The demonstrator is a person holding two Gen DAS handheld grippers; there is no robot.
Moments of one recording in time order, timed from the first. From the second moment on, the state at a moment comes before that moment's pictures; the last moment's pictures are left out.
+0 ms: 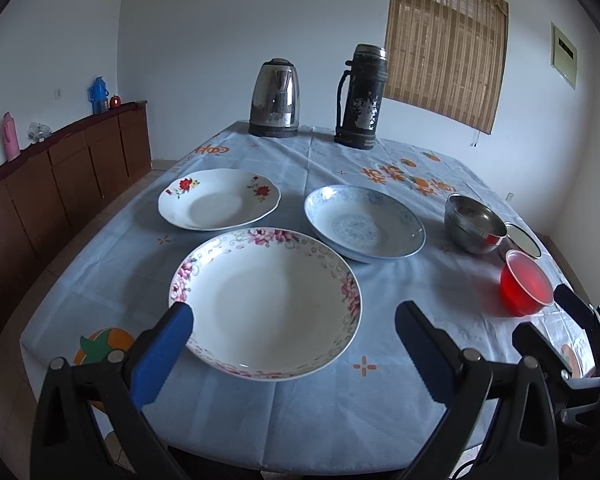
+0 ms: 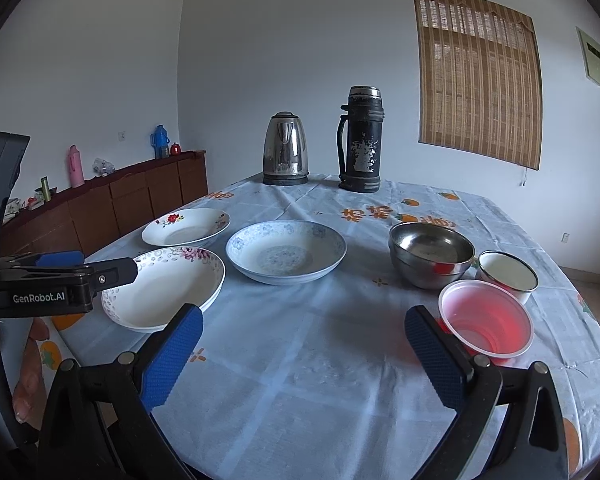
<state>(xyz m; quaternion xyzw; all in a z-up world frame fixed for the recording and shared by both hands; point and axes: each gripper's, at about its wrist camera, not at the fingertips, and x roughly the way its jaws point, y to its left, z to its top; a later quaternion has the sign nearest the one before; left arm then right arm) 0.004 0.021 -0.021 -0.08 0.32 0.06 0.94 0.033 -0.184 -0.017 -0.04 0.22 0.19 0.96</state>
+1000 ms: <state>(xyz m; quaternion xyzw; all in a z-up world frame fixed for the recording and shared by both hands) 0.041 0.121 -0.076 -0.14 0.38 0.13 0.90 0.125 -0.088 -0.057 -0.04 0.36 0.29 0.88</state>
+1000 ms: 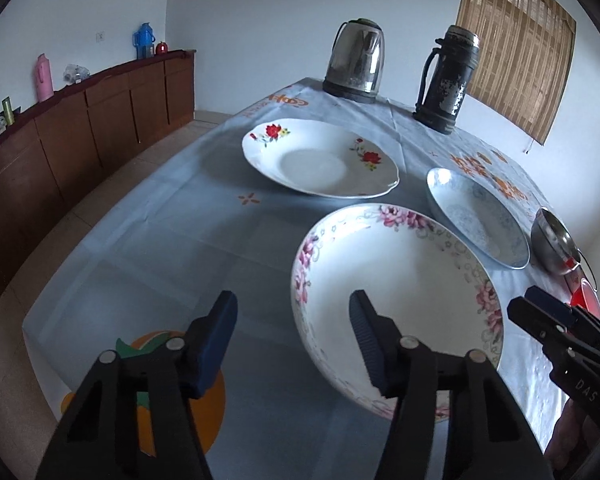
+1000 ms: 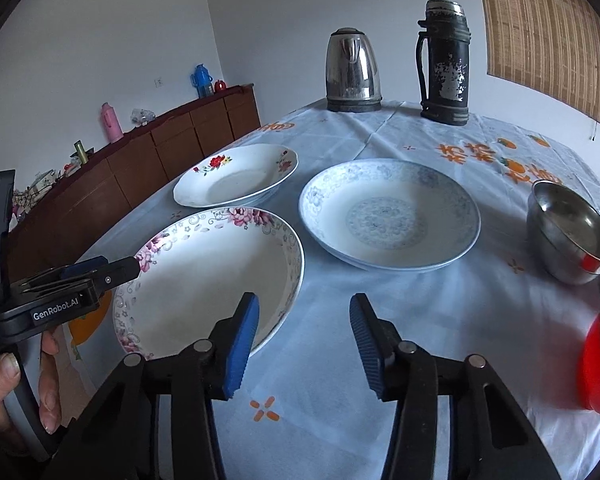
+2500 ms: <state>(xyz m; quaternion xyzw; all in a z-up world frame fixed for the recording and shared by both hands) 0.063 0.105 -0.078 -0.11 0.39 0.11 0.91 0.138 -0.062 -0.071 -0.07 0.38 0.31 0.87</state>
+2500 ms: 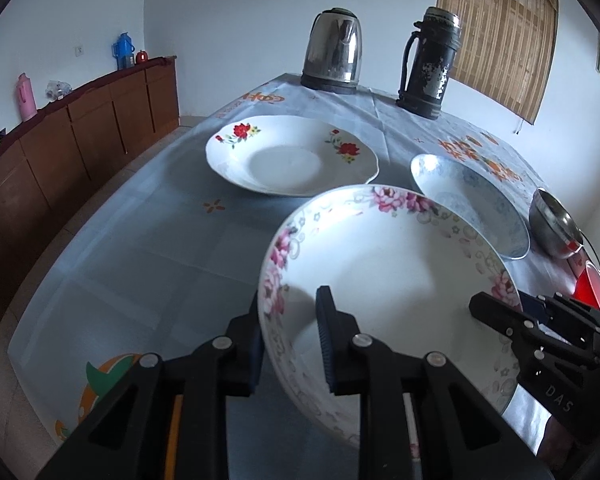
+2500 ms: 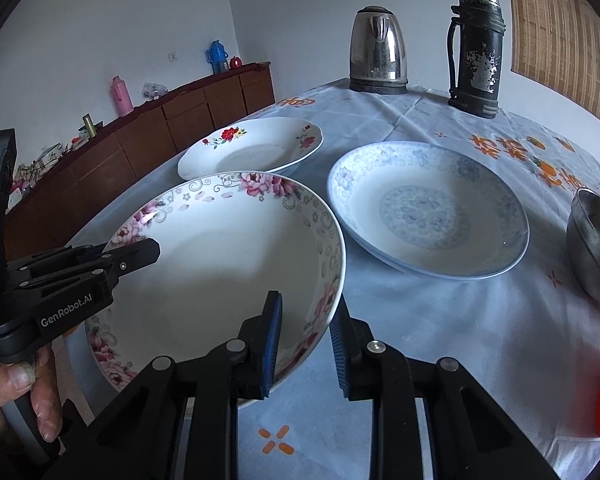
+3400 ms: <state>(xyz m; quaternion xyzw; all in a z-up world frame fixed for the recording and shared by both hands) 0.088 0.071 -0.046 -0.07 0.36 0.08 0.93 0.150 -0.094 -0.049 -0.05 0.35 0.28 0.89</state>
